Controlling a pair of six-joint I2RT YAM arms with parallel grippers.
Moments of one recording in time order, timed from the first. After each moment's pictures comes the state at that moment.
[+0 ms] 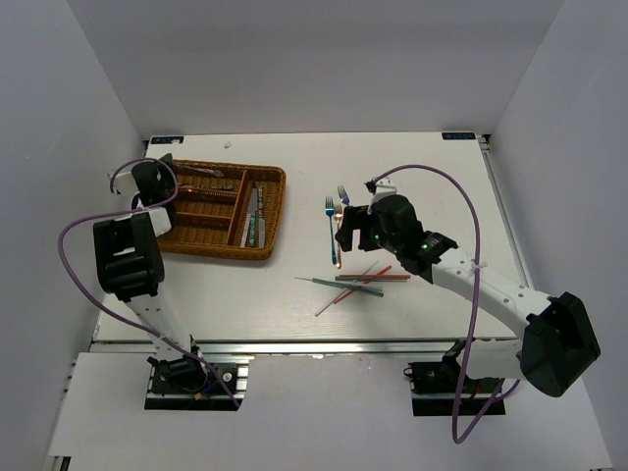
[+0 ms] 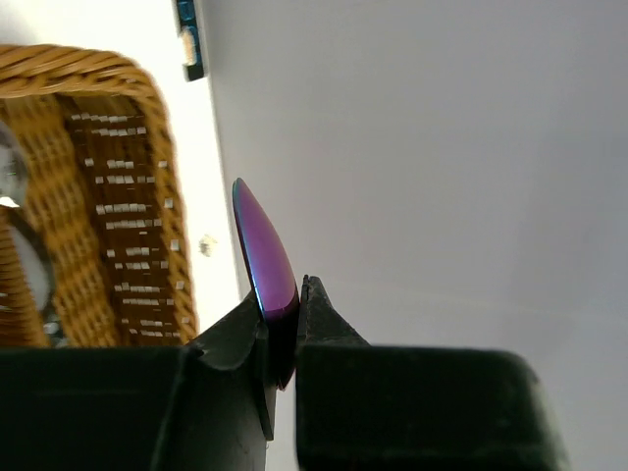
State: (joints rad) left arm 0.24 1.90 1.08 0.65 -0.12 -1.48; right arm 0.69 1.27 0.87 -0.15 0.06 0.39
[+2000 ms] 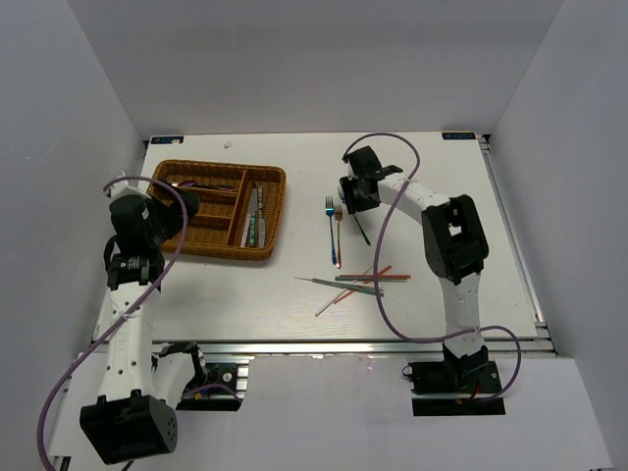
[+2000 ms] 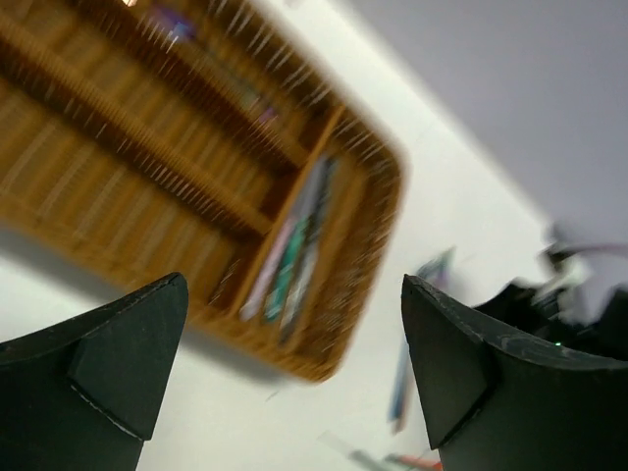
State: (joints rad) left arm 0.17 0.89 0.87 -0.30 0.11 -0.66; right arm 0.48 2.13 1.64 -0.50 0.05 0.10
